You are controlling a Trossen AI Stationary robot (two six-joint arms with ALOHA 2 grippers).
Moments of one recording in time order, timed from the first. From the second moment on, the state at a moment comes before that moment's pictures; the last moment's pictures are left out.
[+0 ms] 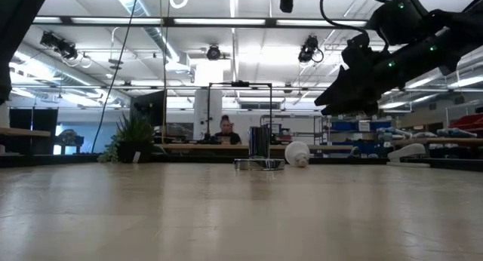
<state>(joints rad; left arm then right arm) 0.14 1.91 1.74 0.13 0.17 0.04 -0.20 1.12 0.31 0.40 0.21 0.30</state>
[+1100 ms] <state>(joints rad) 0.16 1.48 0.81 0.67 0.04 -0.07 -0.42 1.13 0.32 0.26 0.19 0.44</state>
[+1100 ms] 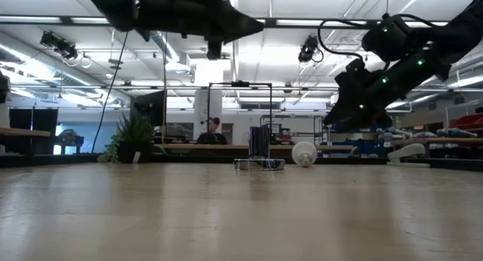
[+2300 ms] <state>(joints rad) 0.23 1.44 0.65 0.82 0.17 -0.11 -0.41 1.76 0.74 0.16 0.30 0.58</state>
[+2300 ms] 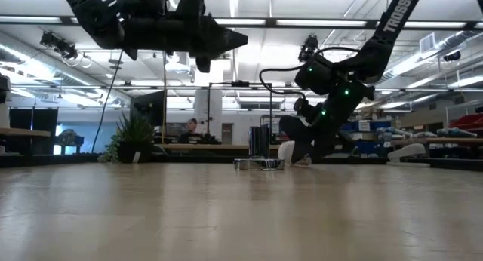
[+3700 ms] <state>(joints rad) 0.24 1.43 0.65 1.30 0.39 -0.27 -0.11 1.43 0.53 0.84 0.06 0.14</state>
